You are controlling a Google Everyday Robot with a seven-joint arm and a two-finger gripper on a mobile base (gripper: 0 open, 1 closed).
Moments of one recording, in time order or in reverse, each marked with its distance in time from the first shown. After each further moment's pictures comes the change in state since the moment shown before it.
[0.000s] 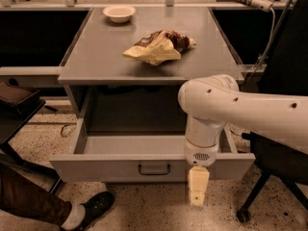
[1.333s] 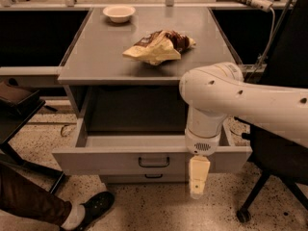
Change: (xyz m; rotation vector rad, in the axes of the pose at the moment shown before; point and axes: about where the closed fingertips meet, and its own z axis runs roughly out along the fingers) arm 0.001 -0.019 -0.029 0.103 0.002 0.029
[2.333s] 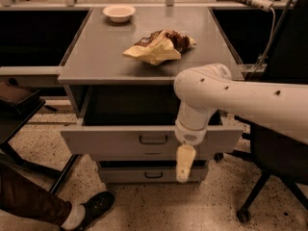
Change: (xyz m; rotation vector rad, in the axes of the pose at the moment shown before) arm -0.039 -0.062 0.019 0.094 -0.112 -0.009
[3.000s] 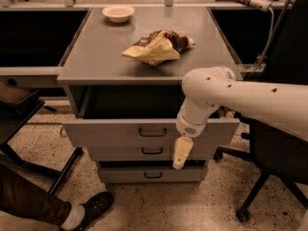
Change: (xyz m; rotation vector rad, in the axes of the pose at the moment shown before) arm -0.009 -0.048 0.016 0.065 -0.110 0.015
